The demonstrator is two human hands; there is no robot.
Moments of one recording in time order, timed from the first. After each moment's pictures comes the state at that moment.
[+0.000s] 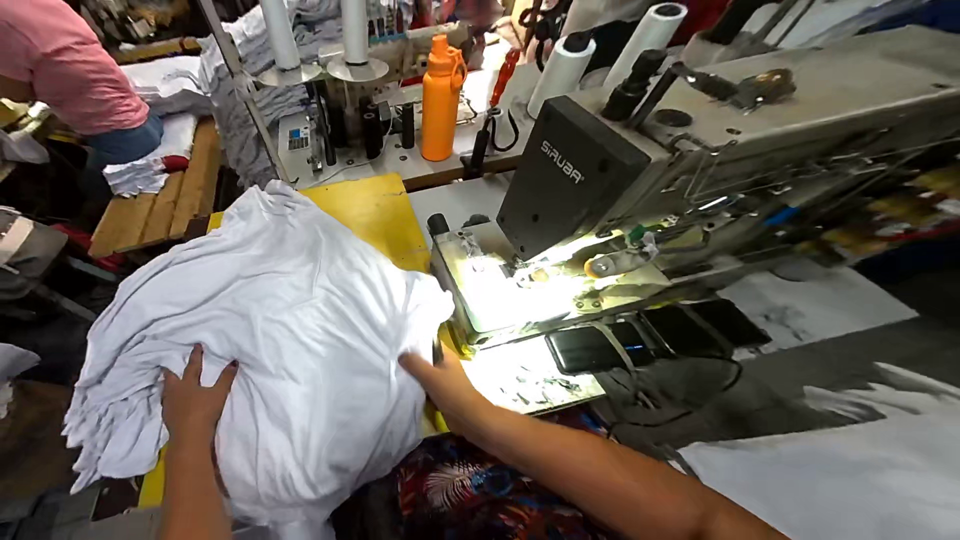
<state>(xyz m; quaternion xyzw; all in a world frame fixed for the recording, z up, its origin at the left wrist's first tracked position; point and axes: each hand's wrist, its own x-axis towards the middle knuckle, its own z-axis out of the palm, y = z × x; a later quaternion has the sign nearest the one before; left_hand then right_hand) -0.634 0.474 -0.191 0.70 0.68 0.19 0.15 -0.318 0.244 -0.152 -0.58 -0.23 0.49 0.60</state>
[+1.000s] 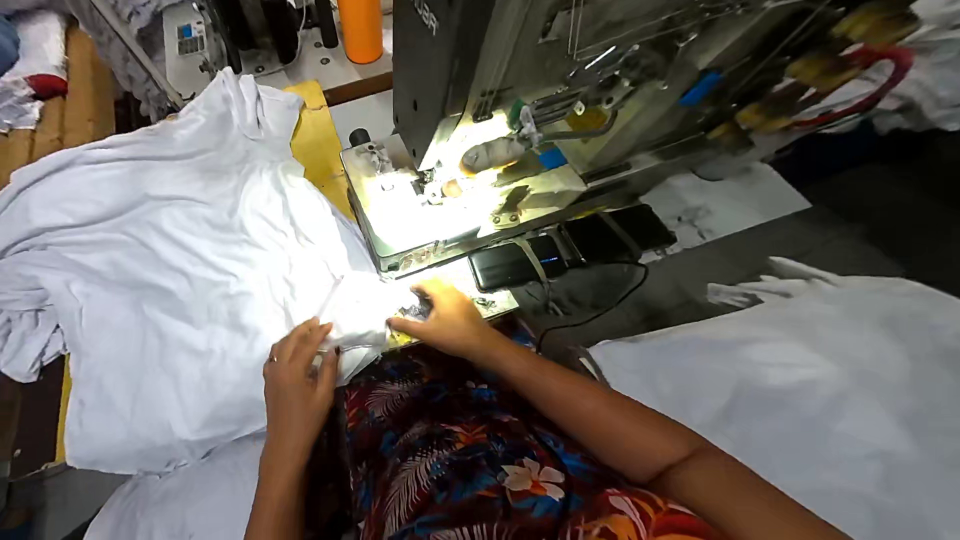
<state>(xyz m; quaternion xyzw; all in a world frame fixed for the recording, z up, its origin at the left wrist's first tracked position) -0.462 0.246 -0.175 0.88 0.37 0.23 0.21 -0.216 0.154 -0.169 -0.80 -0.43 0.33 0.27</state>
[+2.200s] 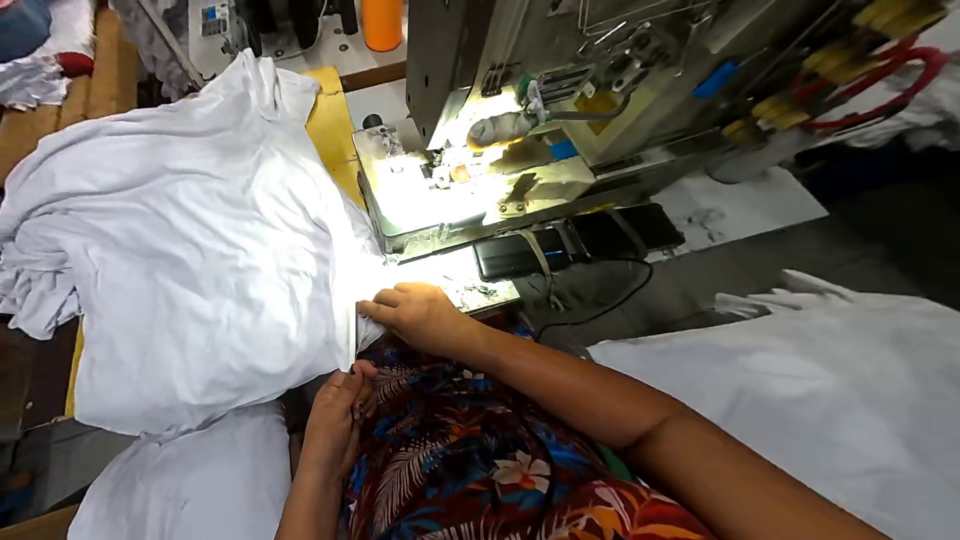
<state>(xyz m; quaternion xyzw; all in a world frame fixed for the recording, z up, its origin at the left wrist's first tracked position) -0.459 0.157 -0.178 0.40 0.34 0.29 0.80 -0.239 0.165 -0.187 -0.54 -0.79 -0.02 0.29</state>
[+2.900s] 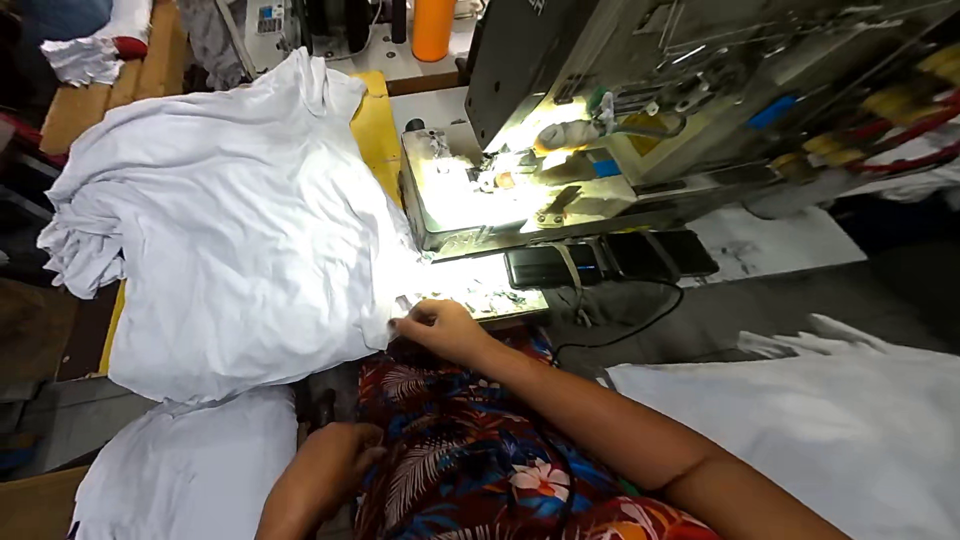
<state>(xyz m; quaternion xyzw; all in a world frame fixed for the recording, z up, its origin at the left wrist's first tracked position) -0.524 0.162 -0.157 0.82 0.34 -0.20 0.41 -0.258 0.159 -0.176 -0.69 -0.51 0.43 0.28</state>
